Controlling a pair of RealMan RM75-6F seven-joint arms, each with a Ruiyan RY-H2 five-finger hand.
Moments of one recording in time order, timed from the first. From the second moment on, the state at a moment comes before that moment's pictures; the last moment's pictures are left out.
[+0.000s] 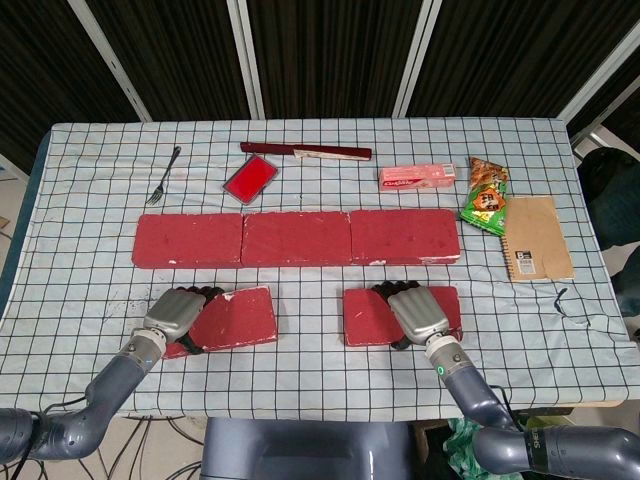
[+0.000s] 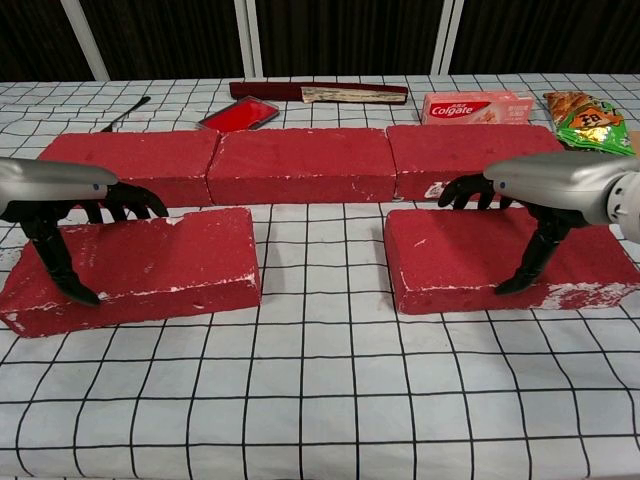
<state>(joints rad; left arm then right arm) -0.89 -1.23 0.06 -1.91 0.65 0.92 0.54 0.77 -1.39 0.04 -1.81 -0.83 1.04 -0.62</state>
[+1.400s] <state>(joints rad) -0.89 -1.08 0.01 -1.97 0.73 0.87 0.44 0.75 -1.29 0.08 -1.89 -0.89 1.10 -0.60</state>
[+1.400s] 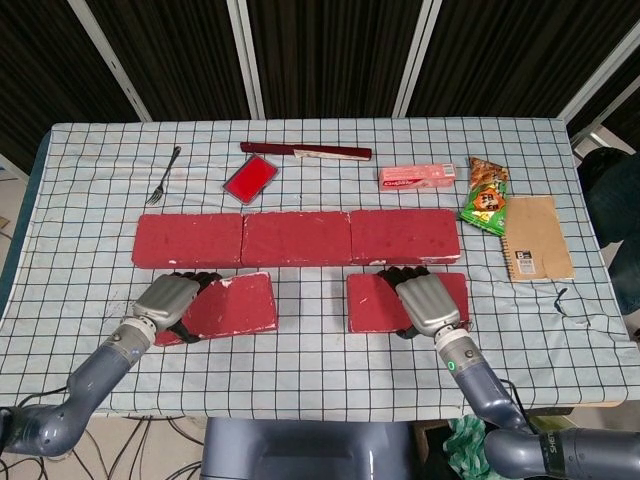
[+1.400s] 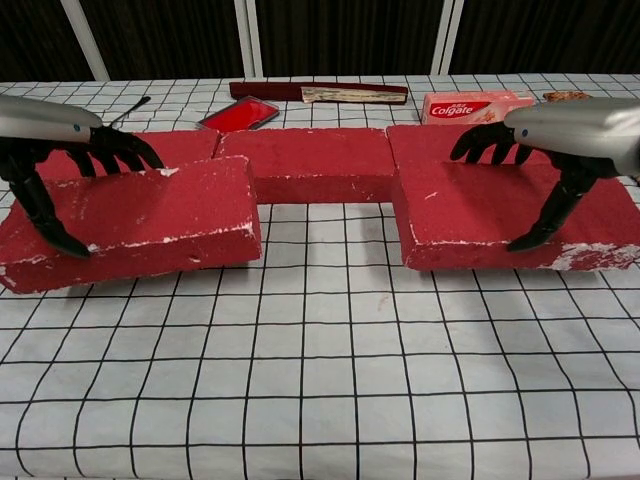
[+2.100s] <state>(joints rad) -1.13 -1.01 -0.07 -1.63 0.58 0.49 0.34 0.91 -1.17 0.22 -1.76 -0.72 0.90 -0.58</state>
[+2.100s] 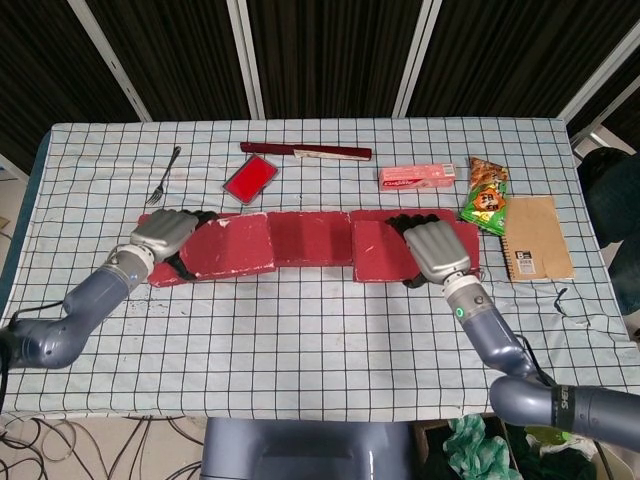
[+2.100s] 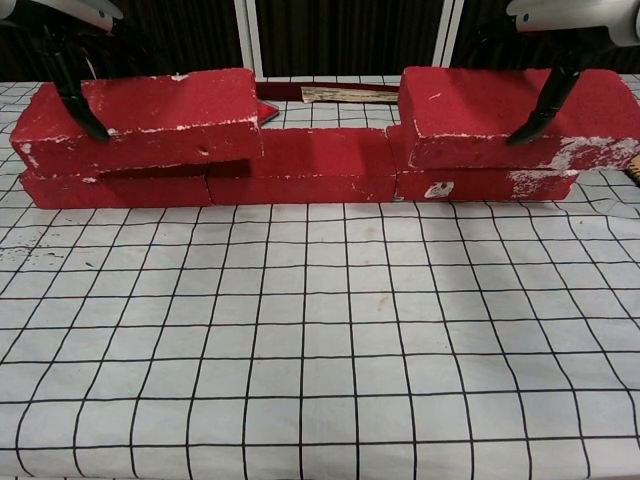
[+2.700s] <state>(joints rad) -1.21 -1.17 -0.12 -1.27 0.69 0.28 0.18 1.11 -1.27 0.23 -1.50 -0.57 0.70 -0.59</state>
